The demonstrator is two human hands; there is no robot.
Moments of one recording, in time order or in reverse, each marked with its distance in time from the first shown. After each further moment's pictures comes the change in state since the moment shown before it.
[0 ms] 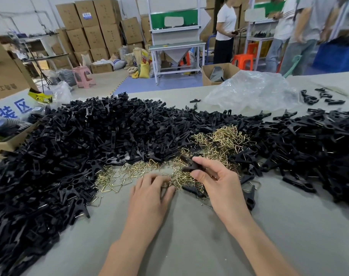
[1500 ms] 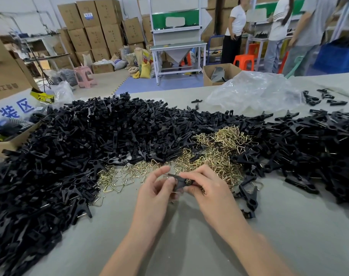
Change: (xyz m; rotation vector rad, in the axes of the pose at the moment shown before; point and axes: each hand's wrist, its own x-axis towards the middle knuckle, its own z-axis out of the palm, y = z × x) left_hand -0.006 0.026 -0.012 -1.134 -0.016 -0.341; right_hand -0.007 0.010 0.010 -0.521 -0.132 -0.370
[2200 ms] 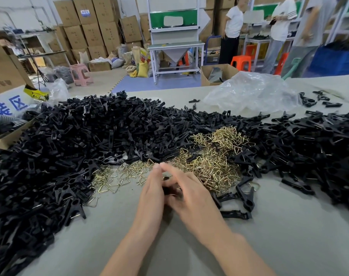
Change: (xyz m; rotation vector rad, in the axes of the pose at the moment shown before) left_hand 0.006 0.001 0.015 0.030 0.066 -0.042; right_hand -0.001 -0.014 0.020 -0.006 -0.143 -0.057
